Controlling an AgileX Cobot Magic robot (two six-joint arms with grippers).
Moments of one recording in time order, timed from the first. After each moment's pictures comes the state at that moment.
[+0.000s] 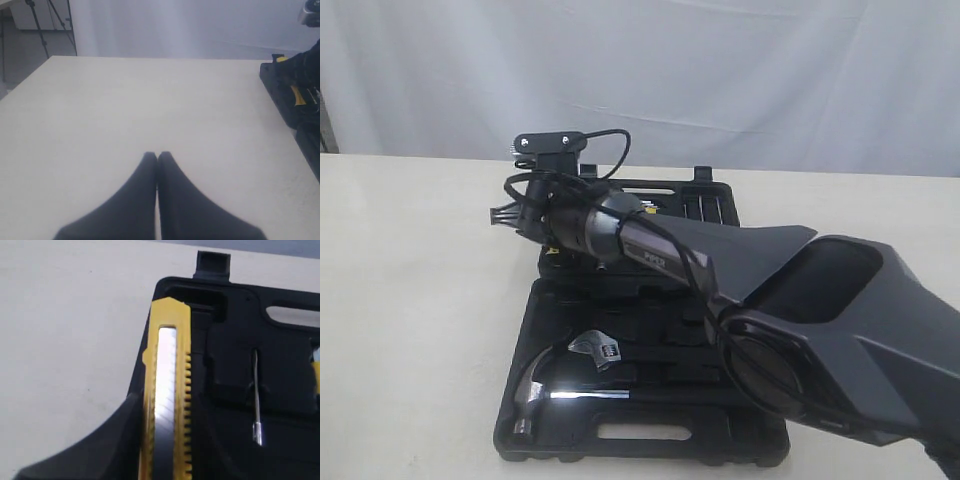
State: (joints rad) left arm 0.07 0.00 0.00 0.00 0.35 0.01; right arm 0.39 2.60 -2.20 -0.88 0.66 1.21
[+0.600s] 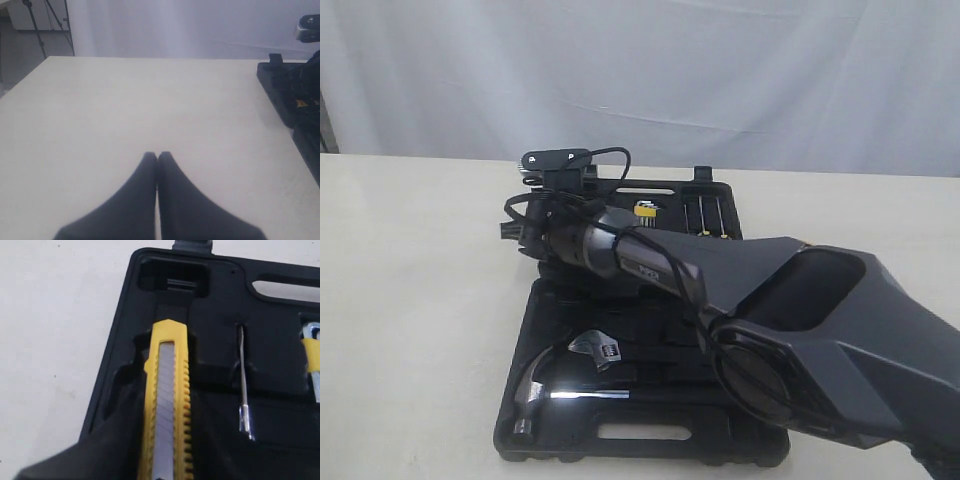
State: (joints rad) left arm 0.06 0.00 0.00 0.00 0.35 0.01; right arm 0.39 2.64 -2.21 -0.93 0.70 1.26
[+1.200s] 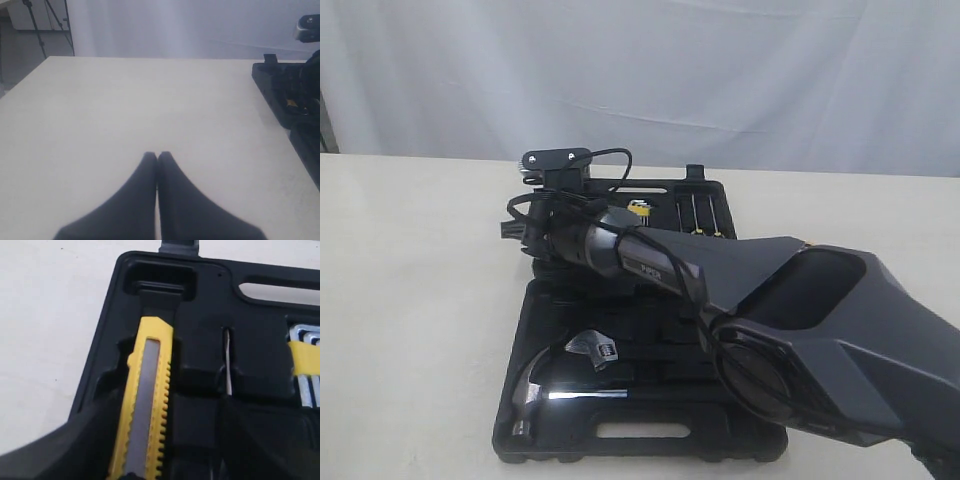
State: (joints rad) left arm 0.06 0.00 0.00 0.00 0.35 0.01; right arm 0.39 2.64 -2.21 -0.94 0.68 1.25
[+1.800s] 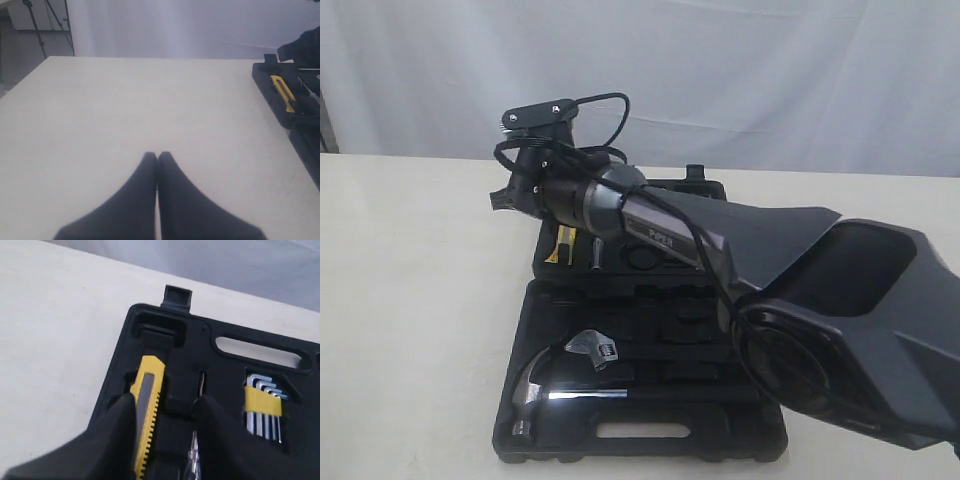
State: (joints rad) left arm 0.06 0.00 0.00 0.00 0.35 0.01; right arm 0.40 2.53 -2.21 -0.87 0.78 1.03
